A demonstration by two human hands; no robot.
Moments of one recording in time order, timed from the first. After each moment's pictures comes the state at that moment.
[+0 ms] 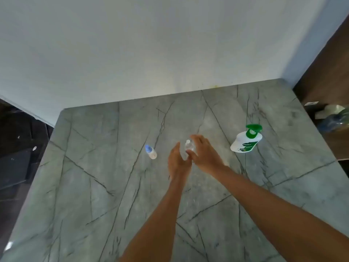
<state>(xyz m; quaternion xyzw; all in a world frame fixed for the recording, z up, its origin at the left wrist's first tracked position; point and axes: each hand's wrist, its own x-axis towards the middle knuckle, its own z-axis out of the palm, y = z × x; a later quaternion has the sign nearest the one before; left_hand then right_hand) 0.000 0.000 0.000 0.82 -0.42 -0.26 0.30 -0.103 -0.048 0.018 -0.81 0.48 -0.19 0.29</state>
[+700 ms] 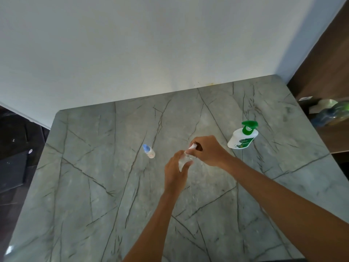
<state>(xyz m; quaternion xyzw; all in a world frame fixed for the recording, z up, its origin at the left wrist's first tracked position) 0.009 0.040 0.011 0.73 -0.53 -0.26 0.35 -0.125 -0.060 0.049 -0.77 0.46 -0.18 0.40</state>
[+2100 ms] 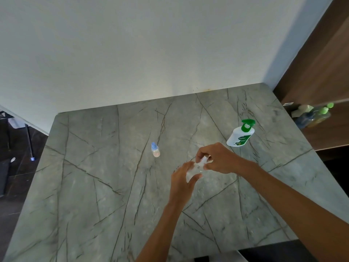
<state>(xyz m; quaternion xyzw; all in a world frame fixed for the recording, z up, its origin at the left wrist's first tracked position) 0.022 0.100 0.036 0.67 -0.58 -0.31 0.36 -0.133 -0.002 0.100 -0.82 0.41 -0.07 0.40</state>
